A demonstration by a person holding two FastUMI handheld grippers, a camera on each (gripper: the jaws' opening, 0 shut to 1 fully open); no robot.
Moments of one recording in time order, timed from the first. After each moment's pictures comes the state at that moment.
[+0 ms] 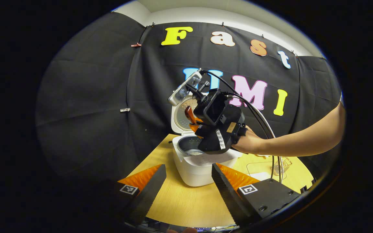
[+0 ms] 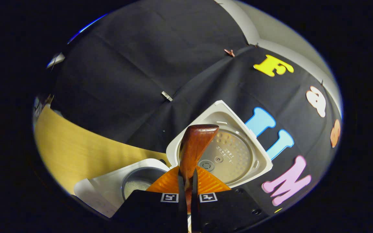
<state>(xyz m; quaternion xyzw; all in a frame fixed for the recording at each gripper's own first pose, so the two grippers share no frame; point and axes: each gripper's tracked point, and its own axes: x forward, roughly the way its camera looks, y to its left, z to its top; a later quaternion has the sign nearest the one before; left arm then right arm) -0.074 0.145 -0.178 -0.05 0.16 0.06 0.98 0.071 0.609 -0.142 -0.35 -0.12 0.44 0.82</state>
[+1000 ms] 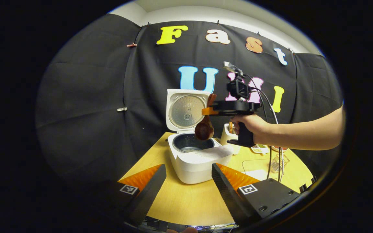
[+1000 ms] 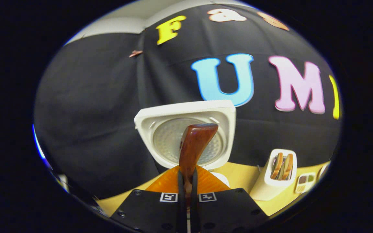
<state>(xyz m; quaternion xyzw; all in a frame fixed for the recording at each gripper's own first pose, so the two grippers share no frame) -0.076 0.121 -0.173 -0.04 0.16 0.05 0.98 0.132 0.514 -0.103 0.18 0.19 0.38 0.89</state>
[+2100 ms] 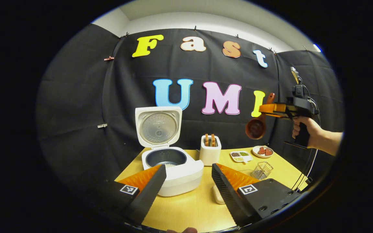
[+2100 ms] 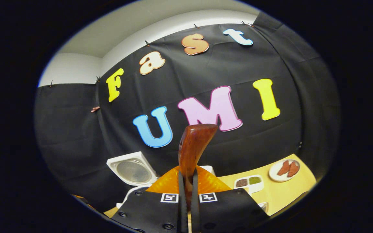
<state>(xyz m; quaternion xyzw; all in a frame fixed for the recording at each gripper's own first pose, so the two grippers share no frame) -0.043 0.020 -0.120 0.00 0.12 -0.02 0.99 0.151 0.132 -0.072 0.23 0.09 0.19 0.95</state>
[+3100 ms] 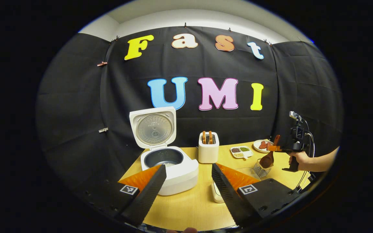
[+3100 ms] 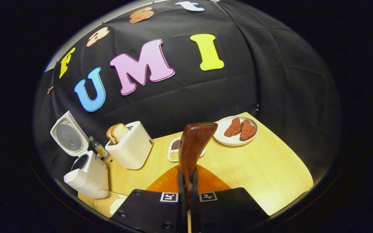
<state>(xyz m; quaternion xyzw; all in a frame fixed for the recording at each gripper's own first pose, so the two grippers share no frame) -0.042 -0.009 -0.109 0.02 0.15 0.00 0.99 0.166 0.036 -0.334 0.21 0.29 0.07 0.93</state>
